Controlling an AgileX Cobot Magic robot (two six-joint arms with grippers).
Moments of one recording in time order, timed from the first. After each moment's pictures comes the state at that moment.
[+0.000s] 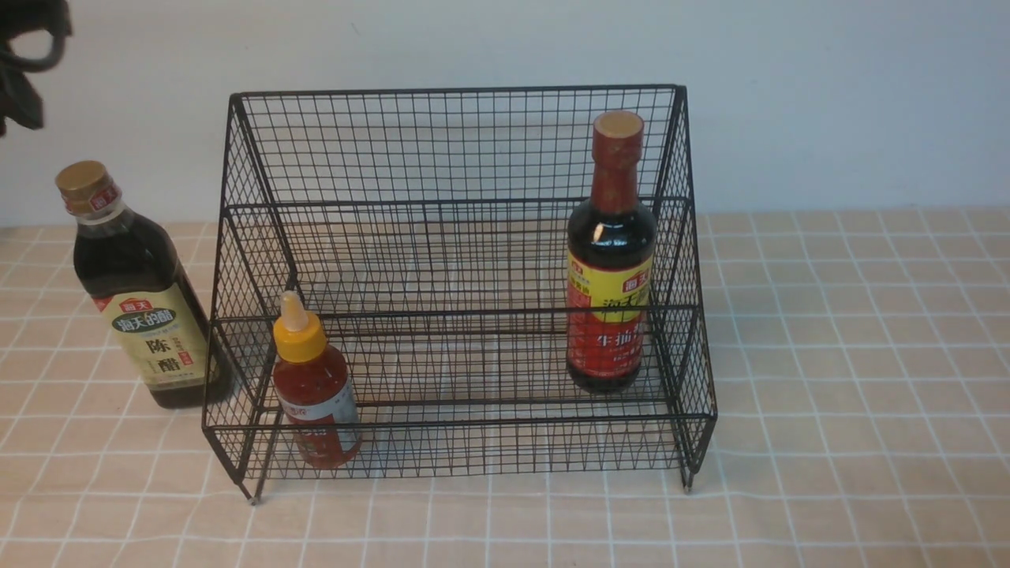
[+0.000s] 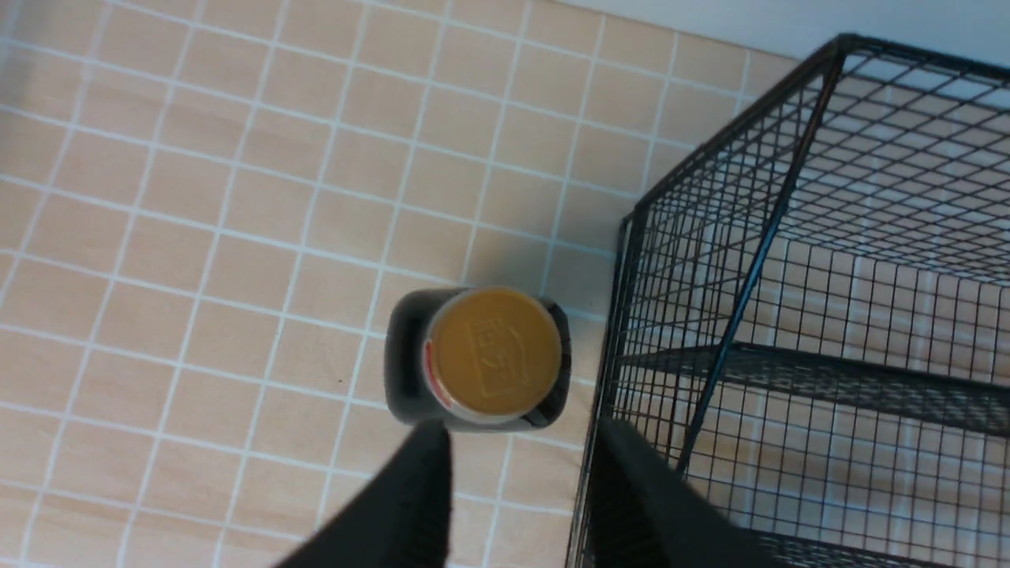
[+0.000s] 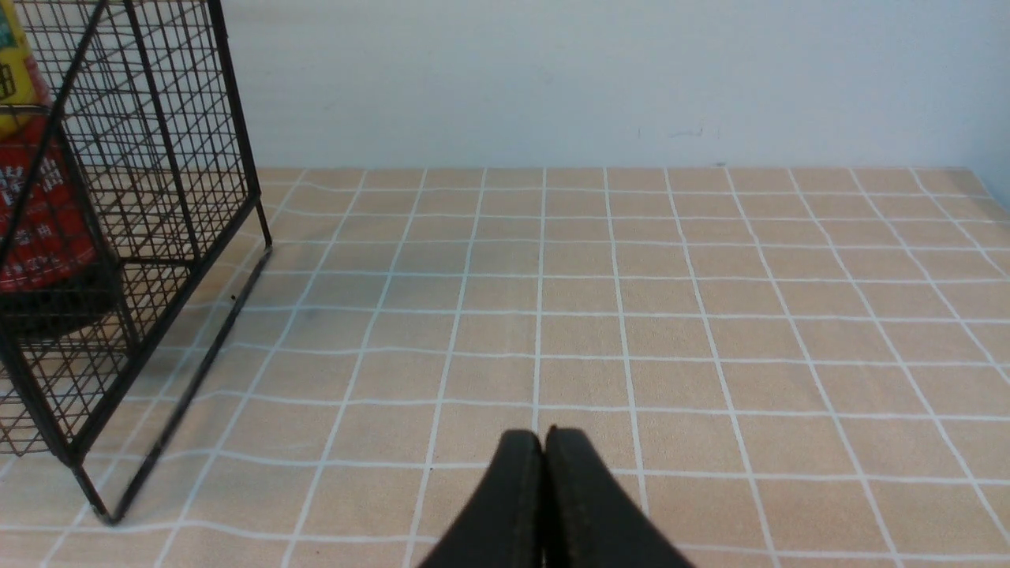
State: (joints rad) right arm 0.04 -0.01 0.02 -0.08 0.37 0.13; left arm 0.11 1.56 -1.73 -0.05 1.26 -0.13
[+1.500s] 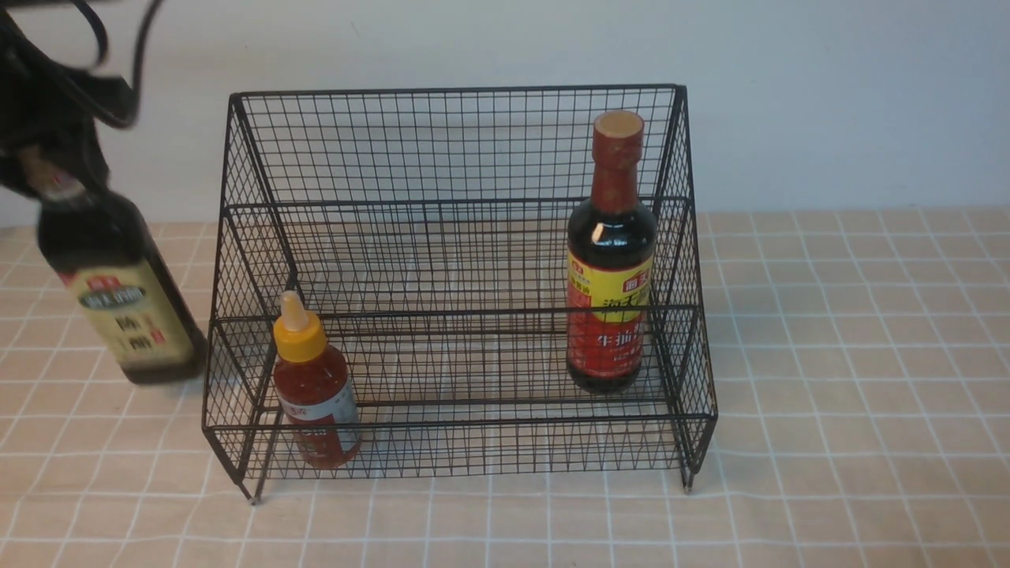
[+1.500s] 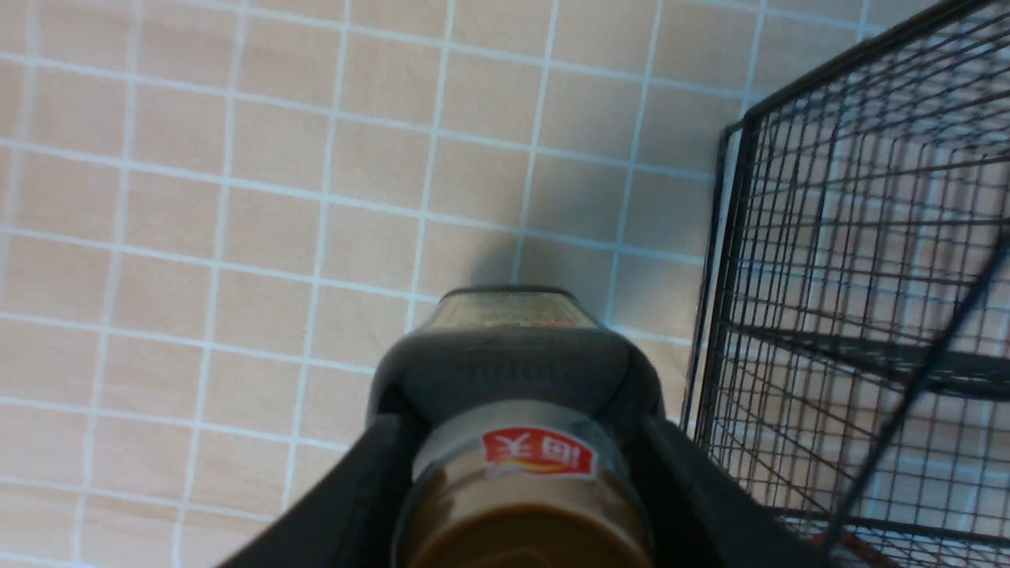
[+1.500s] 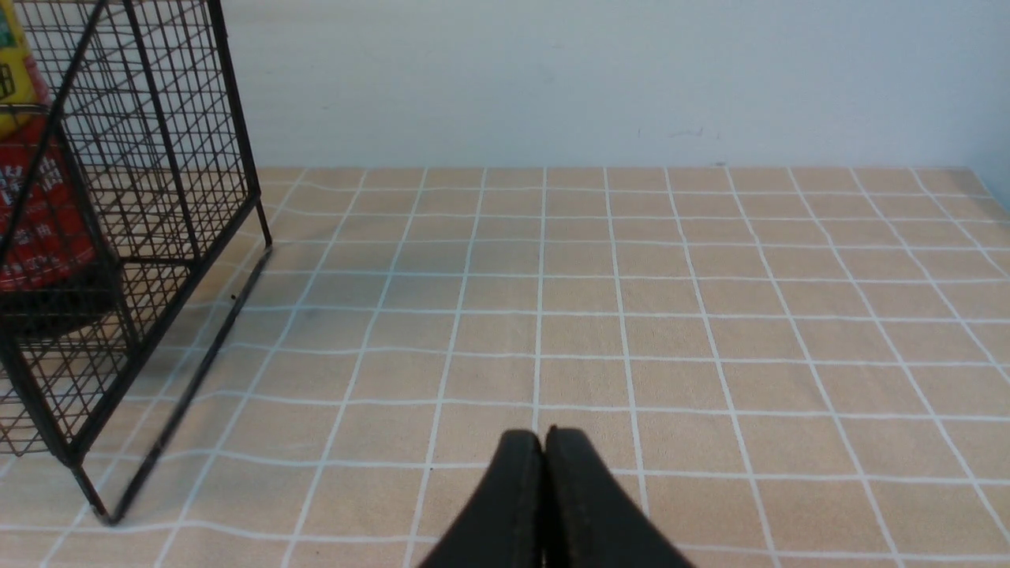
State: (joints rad) right arm 0.04 -0.01 0.02 -0.08 0.37 0.13; left arm 0.11 1.69 -1.79 0.01 1.29 -0.07
